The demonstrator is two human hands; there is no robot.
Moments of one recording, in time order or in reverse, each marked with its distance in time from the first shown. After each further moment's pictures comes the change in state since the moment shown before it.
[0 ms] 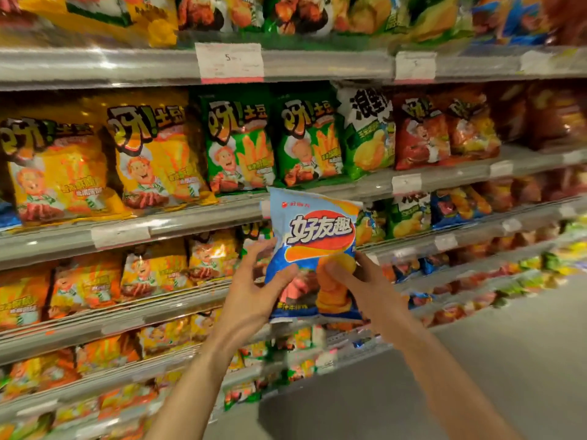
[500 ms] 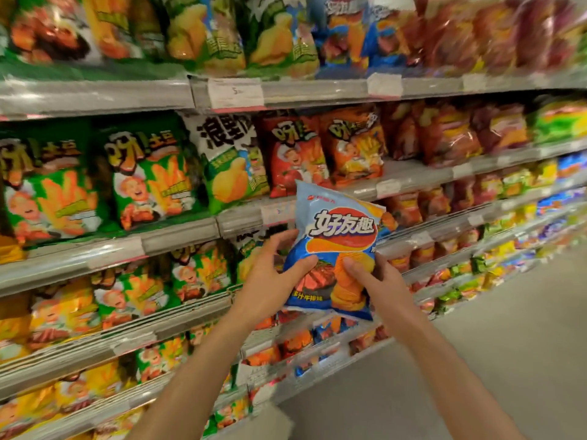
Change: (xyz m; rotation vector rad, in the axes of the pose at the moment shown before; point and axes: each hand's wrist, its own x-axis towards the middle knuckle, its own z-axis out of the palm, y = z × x) left_hand 0.083 0.091 0.286 0.026 -0.236 0.045; right_hand 0.027 0.012 -0.301 0.052 0.234 -0.001
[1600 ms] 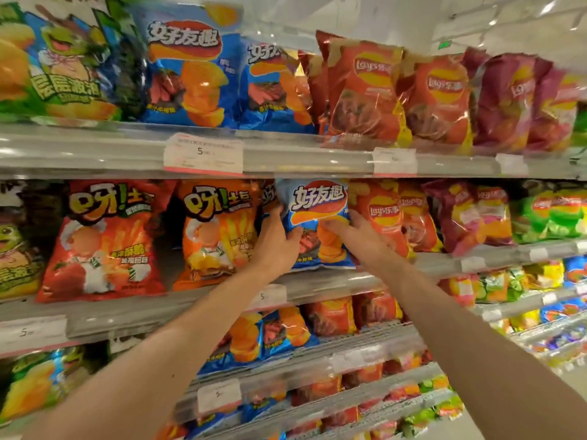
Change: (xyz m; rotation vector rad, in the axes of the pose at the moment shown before) left_hand 0.418 0.069 0.293 0.145 0.322 0.055; right_hand 0.413 -0.114 -0.282 -0.249 -0.096 -0.137
